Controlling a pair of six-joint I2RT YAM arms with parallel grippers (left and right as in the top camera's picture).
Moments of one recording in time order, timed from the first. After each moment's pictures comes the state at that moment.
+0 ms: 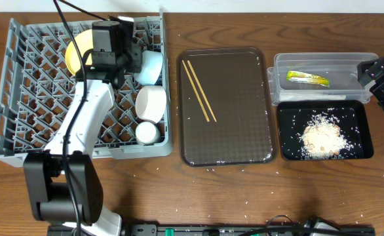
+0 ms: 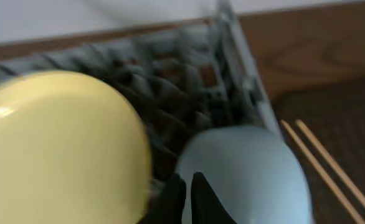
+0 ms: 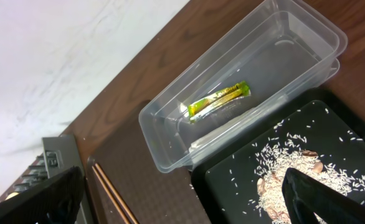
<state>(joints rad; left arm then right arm) -0.06 1.74 1.32 -0.32 0.05 0.07 -0.46 1.28 1.41 -0.92 -0.39 0.46</state>
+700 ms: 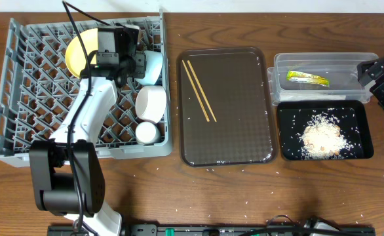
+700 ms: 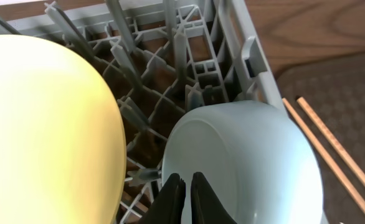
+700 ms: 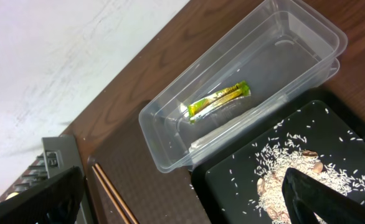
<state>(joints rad) -0.06 1.79 1.32 -0.34 0.07 0.07 -0.46 1.28 1.41 -0.92 -0.39 0.46</state>
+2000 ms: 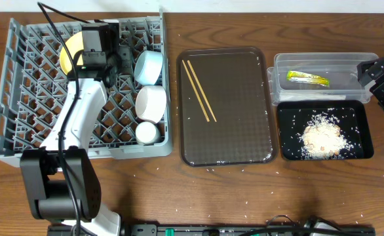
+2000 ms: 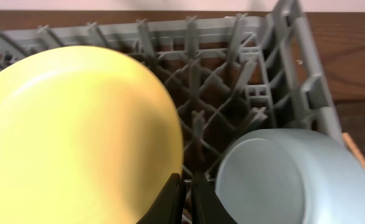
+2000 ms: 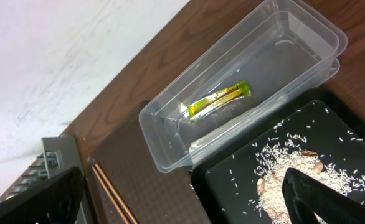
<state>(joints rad) 0.01 1.75 1.32 -0.32 -0.02 -0.01 -0.46 1.28 1.41 -0.92 -0.39 0.46</state>
